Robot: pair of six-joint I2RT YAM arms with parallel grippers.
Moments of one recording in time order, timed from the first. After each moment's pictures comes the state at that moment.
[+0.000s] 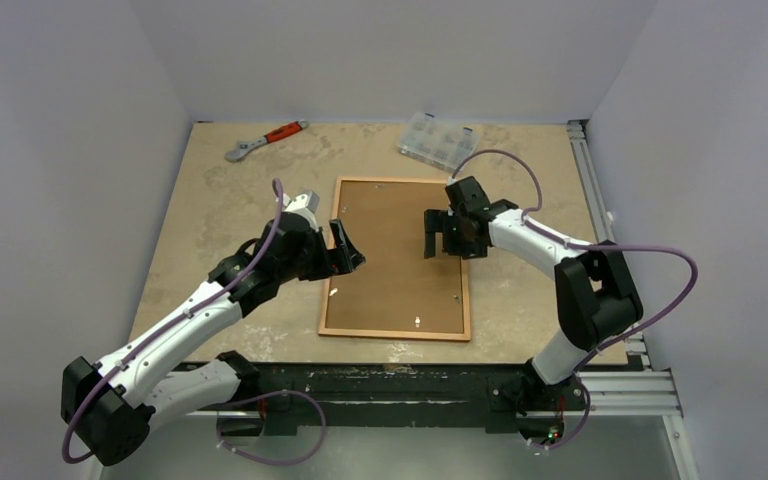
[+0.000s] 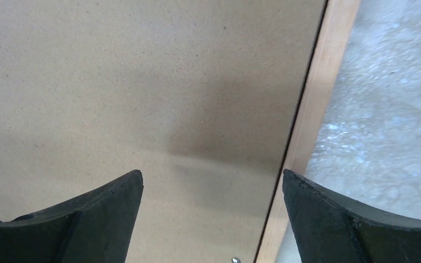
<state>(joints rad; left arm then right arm) -0.65 1.00 0.81 -0.44 -0.01 -0.77 0.45 1.64 1.05 -0.51 -0.03 0.44</state>
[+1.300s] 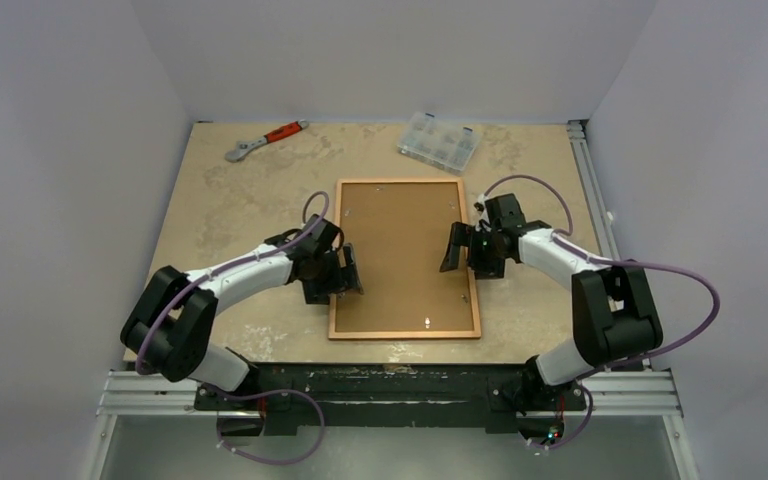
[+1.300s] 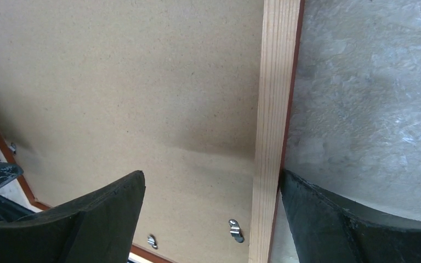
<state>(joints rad) -0.57 1.47 0.79 -0.48 0.14 -0.83 0.26 1.53 0.83 -0.43 -0.30 0.43</state>
